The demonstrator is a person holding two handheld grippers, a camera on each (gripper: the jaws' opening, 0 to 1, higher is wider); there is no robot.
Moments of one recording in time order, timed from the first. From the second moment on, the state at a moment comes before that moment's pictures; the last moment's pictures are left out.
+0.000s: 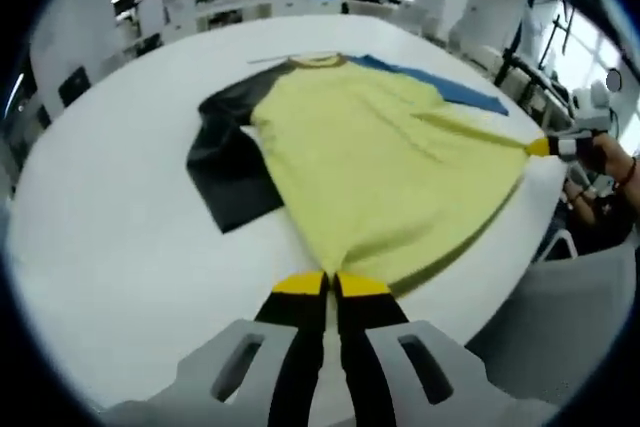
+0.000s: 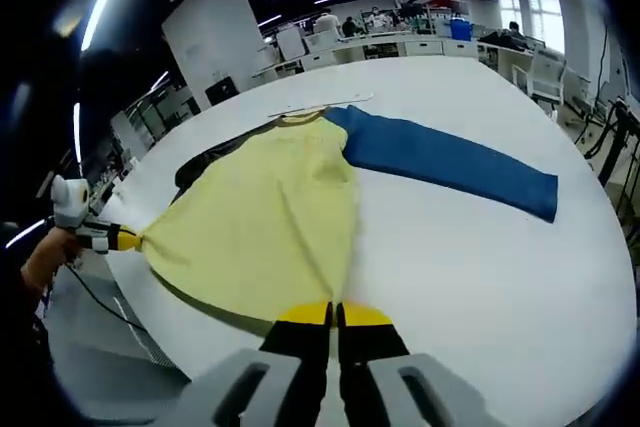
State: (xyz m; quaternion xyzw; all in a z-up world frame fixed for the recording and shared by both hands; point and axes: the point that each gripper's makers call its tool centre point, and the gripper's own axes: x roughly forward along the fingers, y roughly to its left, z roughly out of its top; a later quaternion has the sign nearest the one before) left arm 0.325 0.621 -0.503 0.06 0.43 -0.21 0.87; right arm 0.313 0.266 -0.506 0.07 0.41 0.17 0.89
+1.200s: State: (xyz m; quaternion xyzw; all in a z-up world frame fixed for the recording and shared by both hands) left arm 0.296 0.639 -0.538 0.07 0.50 -0.19 0.84; right arm 0.290 0.273 -0.537 0.04 0.45 0.16 0.88
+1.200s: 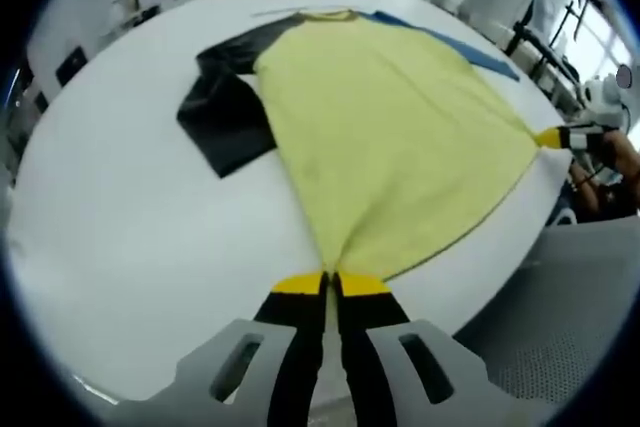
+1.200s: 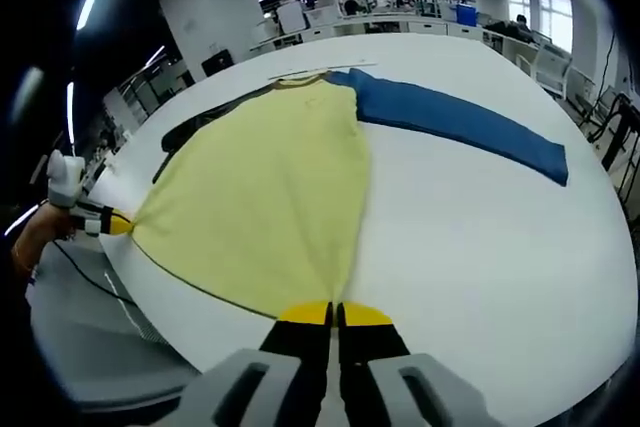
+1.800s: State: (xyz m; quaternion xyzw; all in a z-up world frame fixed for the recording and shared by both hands) left arm 0.291 0.641 -0.536 0.07 0.49 -0.19 0.85; right arm 0.287 0.272 -0.541 0.03 0.46 0.17 0.87
